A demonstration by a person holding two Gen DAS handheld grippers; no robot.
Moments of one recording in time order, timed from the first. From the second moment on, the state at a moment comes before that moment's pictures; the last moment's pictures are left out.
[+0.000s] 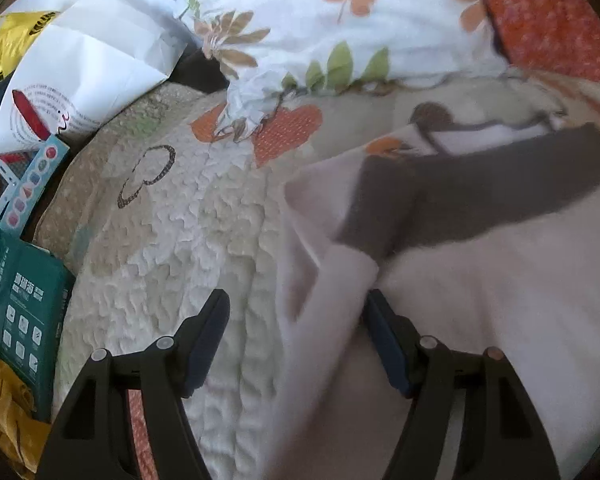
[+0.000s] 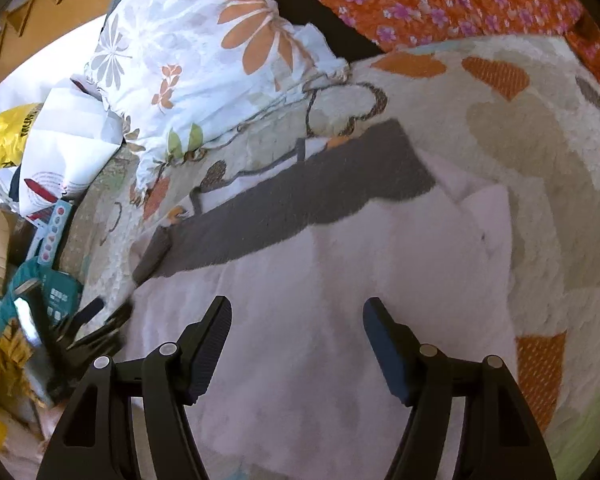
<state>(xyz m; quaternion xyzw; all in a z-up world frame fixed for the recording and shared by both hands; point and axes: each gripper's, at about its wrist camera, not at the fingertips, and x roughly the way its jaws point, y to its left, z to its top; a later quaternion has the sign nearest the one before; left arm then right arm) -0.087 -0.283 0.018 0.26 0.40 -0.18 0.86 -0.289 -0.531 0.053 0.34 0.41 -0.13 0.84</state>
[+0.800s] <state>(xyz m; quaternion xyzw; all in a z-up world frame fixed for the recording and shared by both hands) -0.041 -0.203 0.032 0.08 0.48 -0.11 0.87 -0.304 -0.561 0.070 0.29 0.39 -0.20 0.85</state>
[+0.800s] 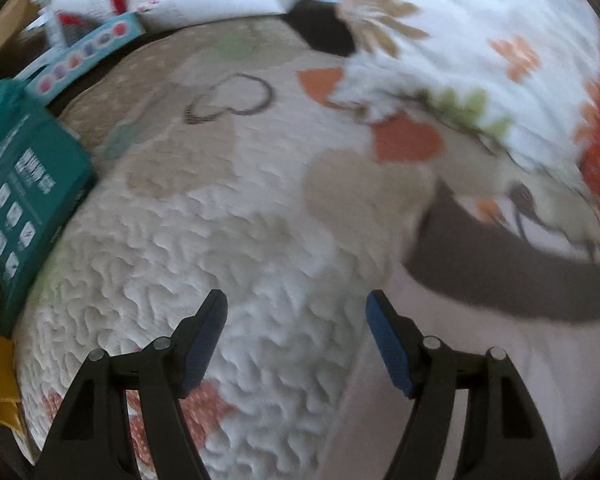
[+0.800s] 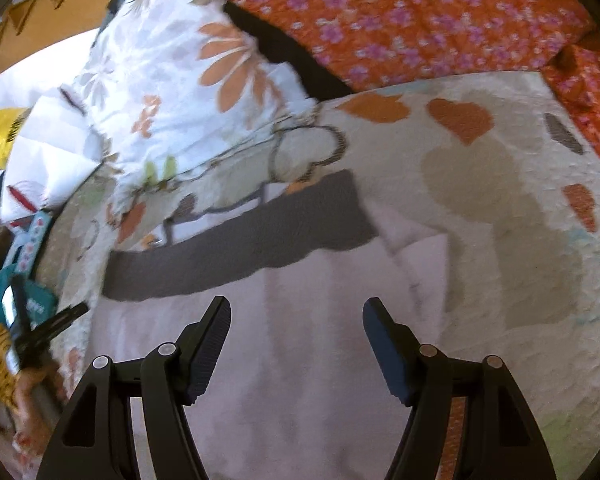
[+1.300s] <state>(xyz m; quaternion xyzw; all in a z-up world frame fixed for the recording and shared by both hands) -0.072 -0.169 0.008 0.18 0.49 -0.08 0.85 -0.313 -0.576 0.050 0.15 0.48 -0.31 0.81</state>
